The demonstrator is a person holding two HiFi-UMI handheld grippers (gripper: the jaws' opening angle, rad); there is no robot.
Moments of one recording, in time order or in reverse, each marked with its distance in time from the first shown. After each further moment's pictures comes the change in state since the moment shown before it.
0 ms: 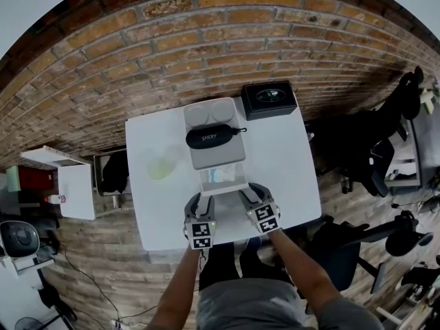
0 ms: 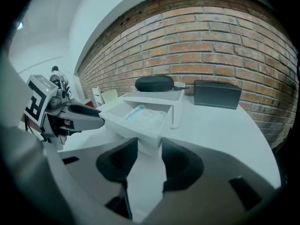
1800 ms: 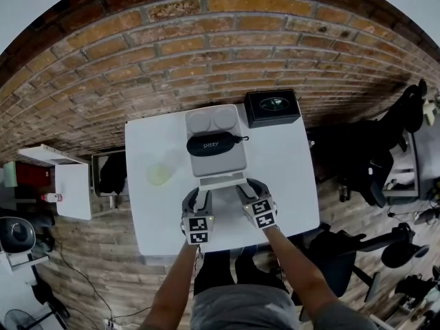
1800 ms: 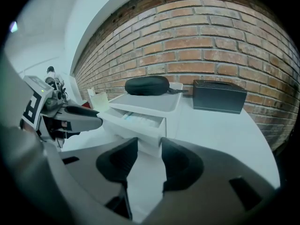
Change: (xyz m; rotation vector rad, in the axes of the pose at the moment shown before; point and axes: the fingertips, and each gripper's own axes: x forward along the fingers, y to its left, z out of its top) left arm 0.031 0.018 0.027 -0.031 -0.007 0.018; right arm 0.031 -0.024 0.028 0.018 0.023 -0.015
